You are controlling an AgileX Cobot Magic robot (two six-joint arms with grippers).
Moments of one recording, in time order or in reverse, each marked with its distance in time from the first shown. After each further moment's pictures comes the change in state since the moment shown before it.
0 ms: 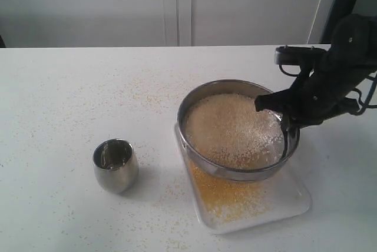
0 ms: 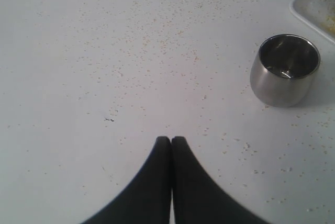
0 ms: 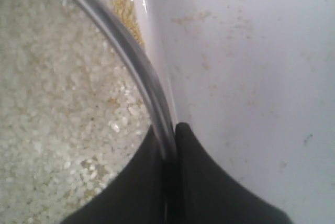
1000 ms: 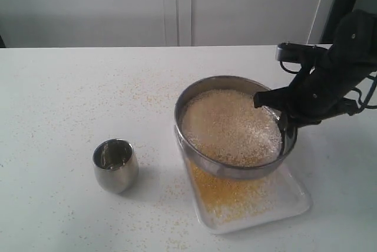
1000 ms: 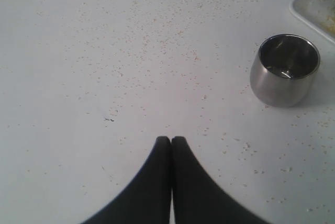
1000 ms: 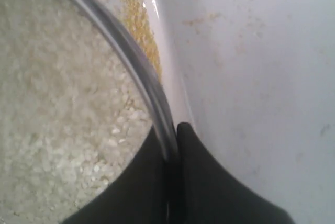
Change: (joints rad) left arm 0.000 0.000 0.000 0.000 0.000 0.000; right arm 0.000 -0.008 0.001 0.047 0.006 0.002
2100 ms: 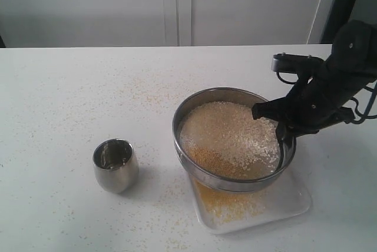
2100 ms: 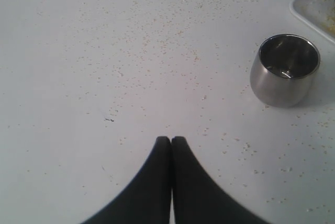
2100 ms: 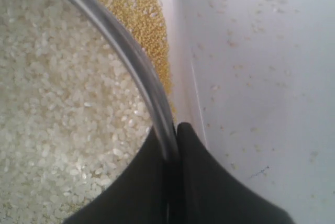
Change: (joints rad) left arm 0.000 0.000 0.000 0.000 0.000 0.000; right arm -0.001 0.007 0.039 0.040 -0.029 -0.068
